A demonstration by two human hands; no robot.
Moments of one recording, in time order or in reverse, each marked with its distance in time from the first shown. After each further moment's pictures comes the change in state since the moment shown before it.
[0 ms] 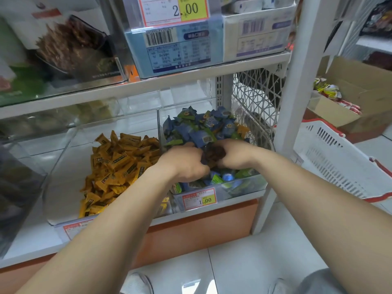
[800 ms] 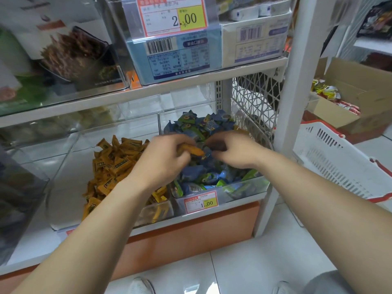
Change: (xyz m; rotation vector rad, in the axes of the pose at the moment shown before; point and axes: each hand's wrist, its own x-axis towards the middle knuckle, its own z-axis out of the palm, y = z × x) left_hand -0.043 -0.023 -0.018 -0.247 0.564 0.091; right_hand -0.008 0.000 -0.008 0.077 0.251 -0.079
